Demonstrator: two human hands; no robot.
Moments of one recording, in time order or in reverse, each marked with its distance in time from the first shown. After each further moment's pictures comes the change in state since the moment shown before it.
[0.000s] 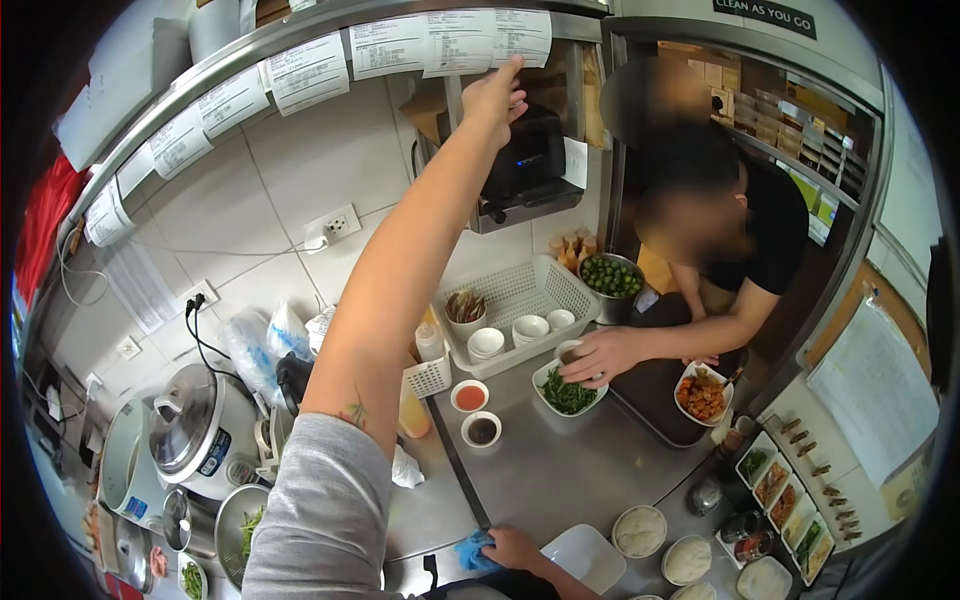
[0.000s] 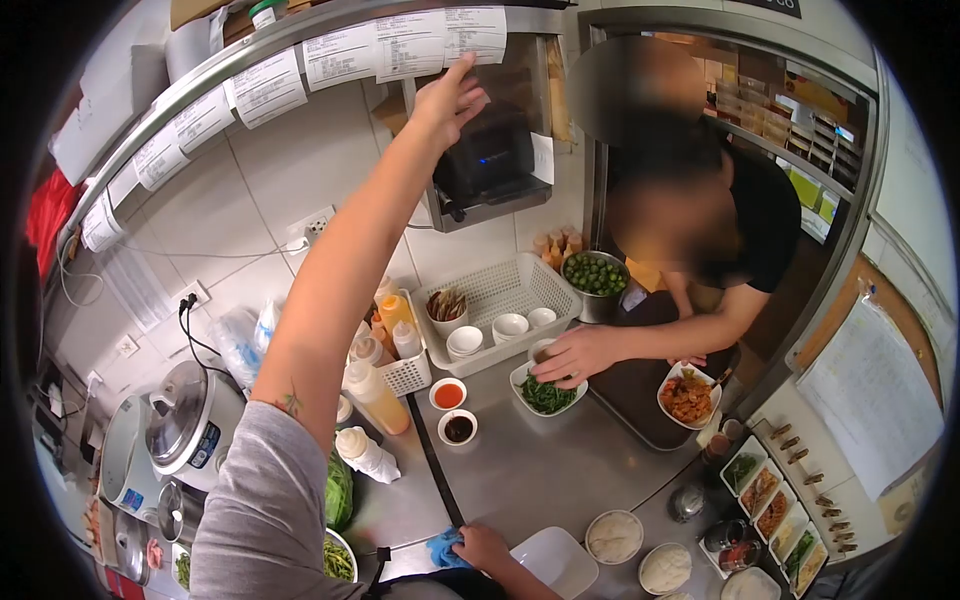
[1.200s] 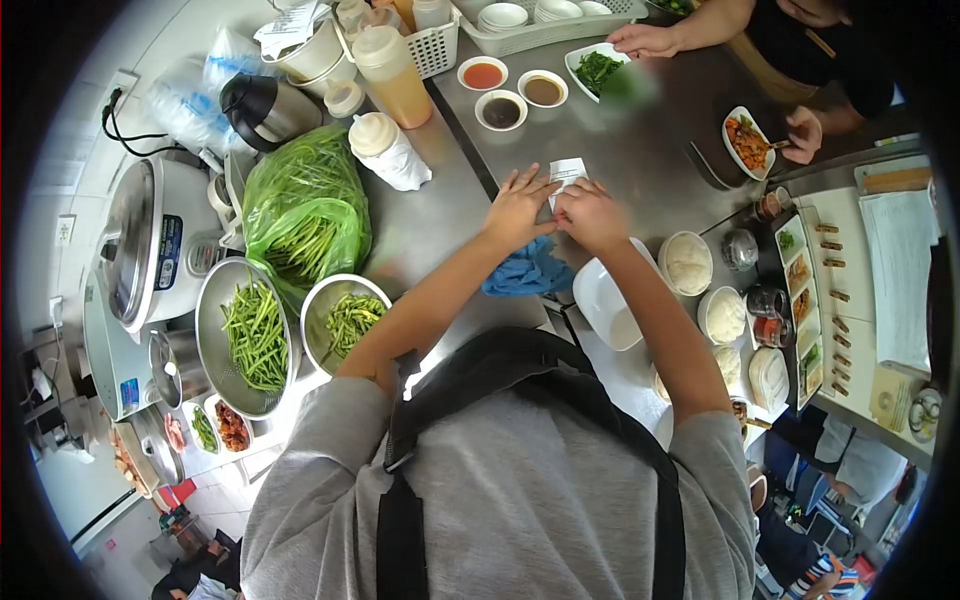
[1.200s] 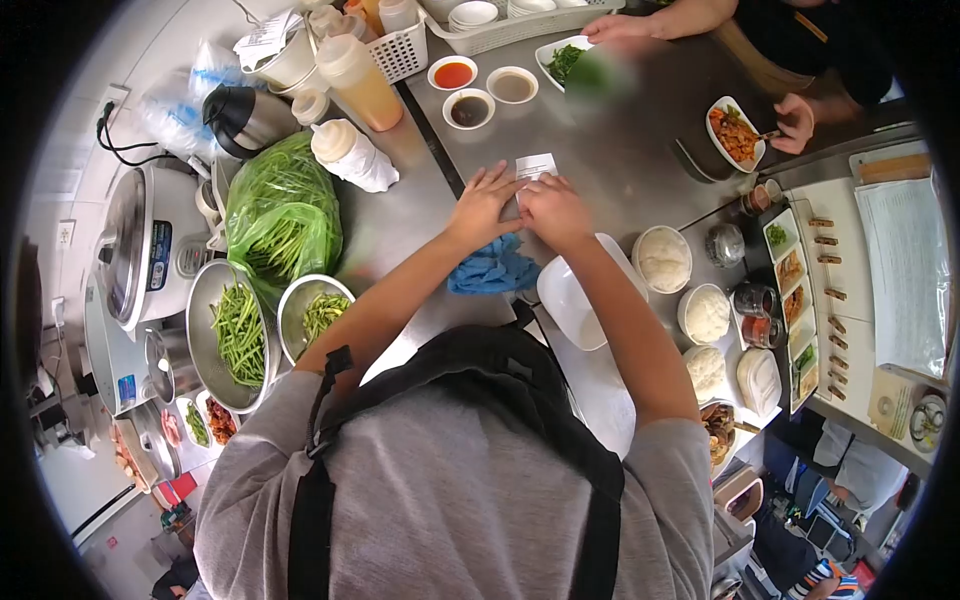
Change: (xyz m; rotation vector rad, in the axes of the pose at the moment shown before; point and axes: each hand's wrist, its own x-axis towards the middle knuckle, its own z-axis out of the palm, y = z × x) left_hand -0.528 -0.250 -0.198 1.127 -0.684 -0.062; right_hand 0.012 0.015 -0.076 -0.498 0.343 -0.235
